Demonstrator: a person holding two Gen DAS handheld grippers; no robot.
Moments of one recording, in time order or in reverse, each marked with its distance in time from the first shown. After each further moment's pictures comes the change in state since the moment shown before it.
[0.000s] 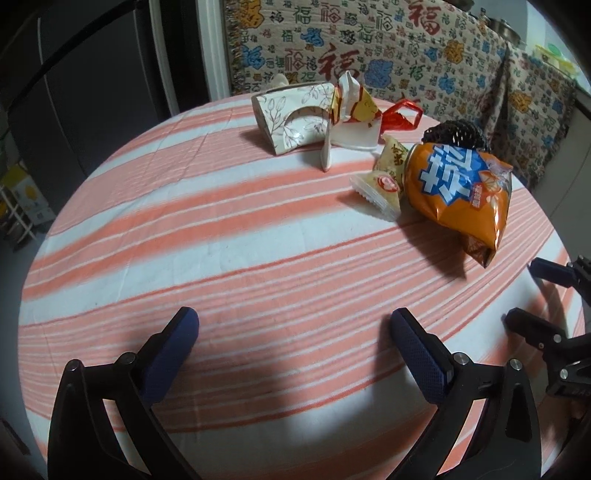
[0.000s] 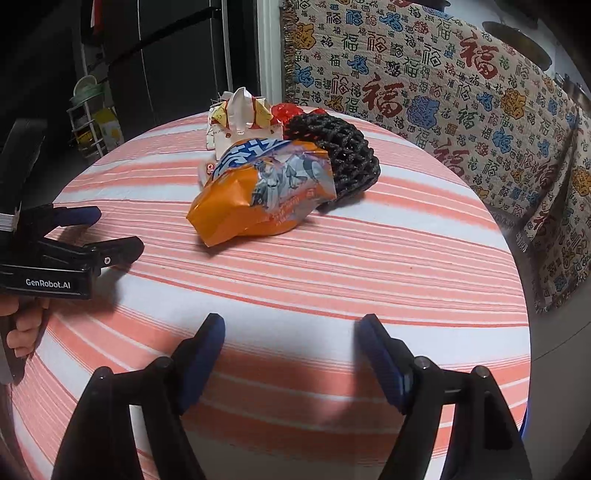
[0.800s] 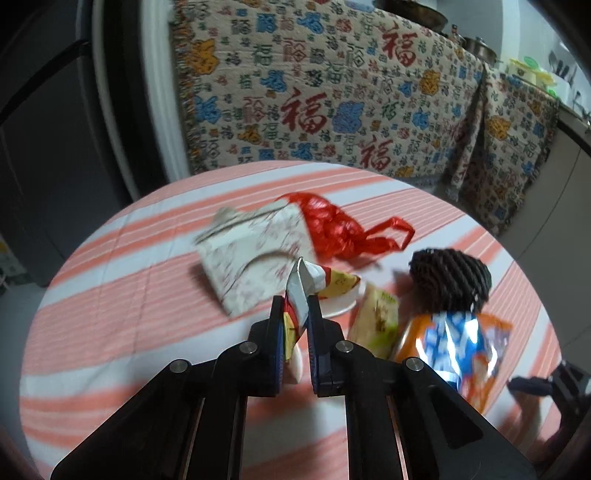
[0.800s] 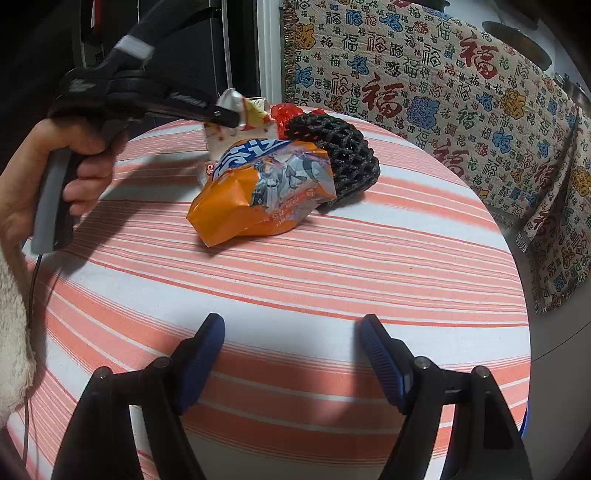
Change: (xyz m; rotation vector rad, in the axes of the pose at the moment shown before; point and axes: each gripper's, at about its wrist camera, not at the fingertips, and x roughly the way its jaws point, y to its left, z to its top) left arm 0.024 -0.017 0.110 0.059 -0.101 -0.104; right arm 0.000 0.000 -0.001 0.001 -0.002 0.001
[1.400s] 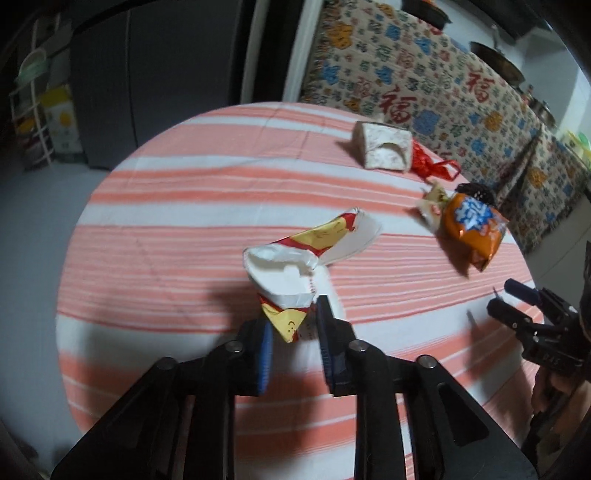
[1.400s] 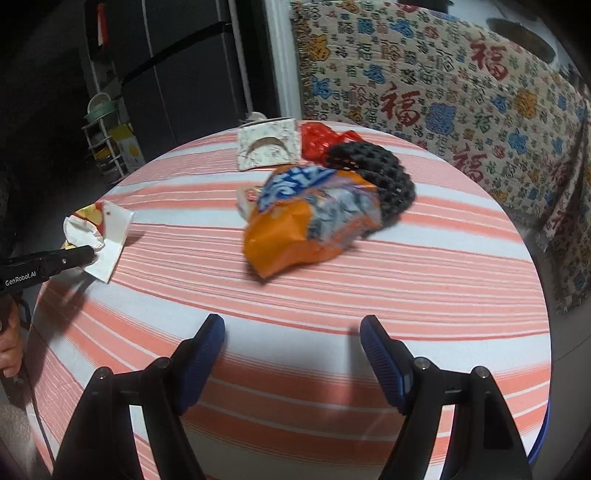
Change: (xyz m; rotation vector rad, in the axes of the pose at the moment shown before) left arm -0.120 0.082 -0.163 -0.361 0.062 0.084; right arm -0.008 0.023 0.014 0.017 -0.039 0.091
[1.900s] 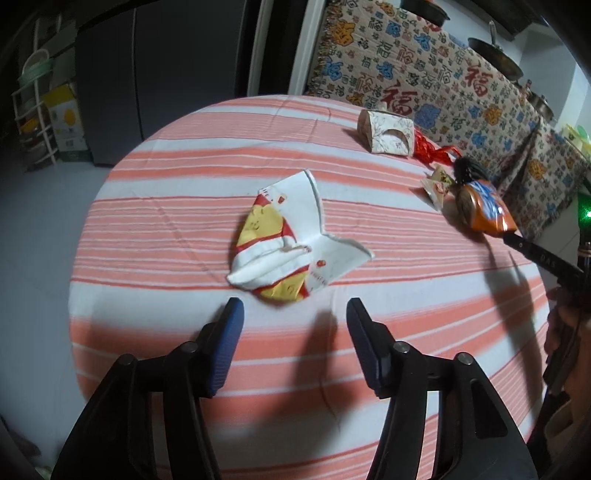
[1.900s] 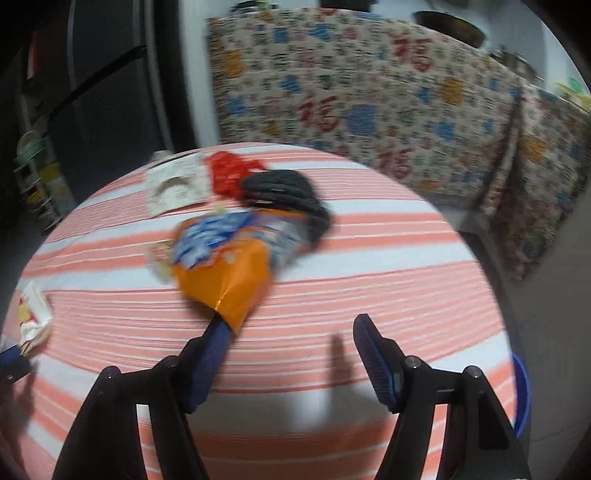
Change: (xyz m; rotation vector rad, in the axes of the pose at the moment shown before) left arm -0.016 0.009 -0.026 0.024 -0.005 0.014; right arm 0.002 -0.042 0.019 0.216 -0.047 -0.282
